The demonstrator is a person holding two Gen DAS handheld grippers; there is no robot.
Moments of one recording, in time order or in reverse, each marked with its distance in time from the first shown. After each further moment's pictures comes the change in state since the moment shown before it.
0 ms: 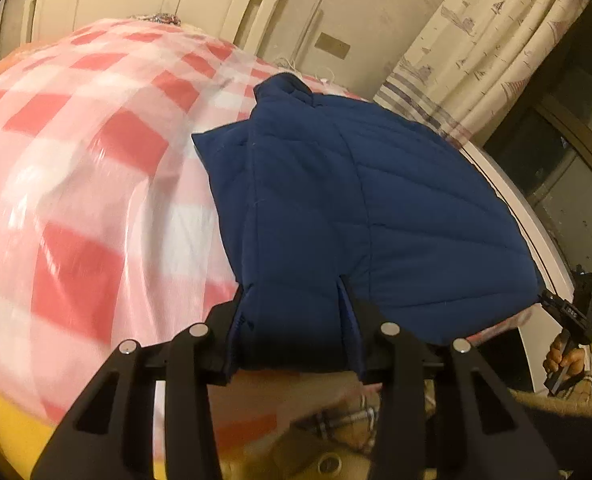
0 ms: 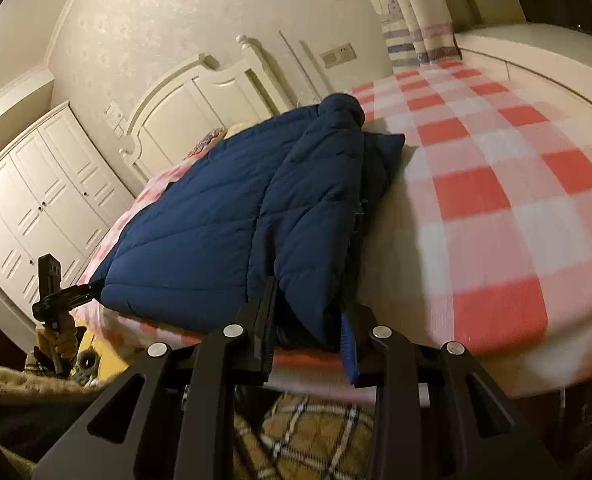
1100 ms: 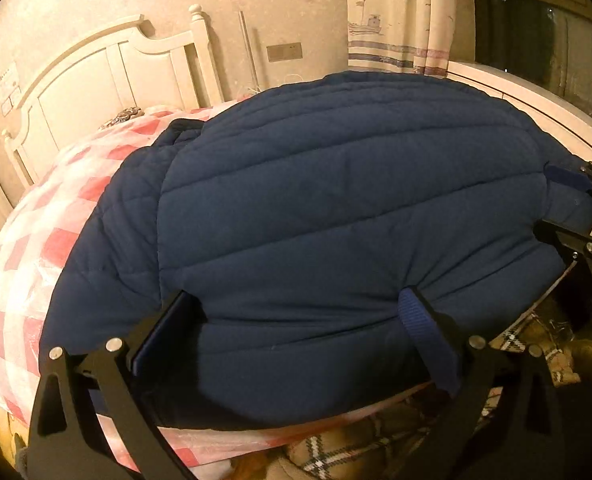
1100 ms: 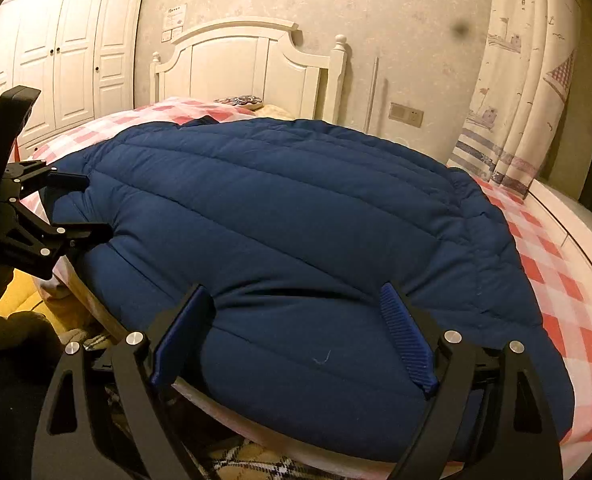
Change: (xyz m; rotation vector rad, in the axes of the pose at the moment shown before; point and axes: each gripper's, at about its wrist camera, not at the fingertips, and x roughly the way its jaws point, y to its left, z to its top) left arm 0.053 -0.151 -0.039 0.435 -0.081 0.300; right arm 0.098 0.149 -0.034 -0.583 -0.069 -0.224
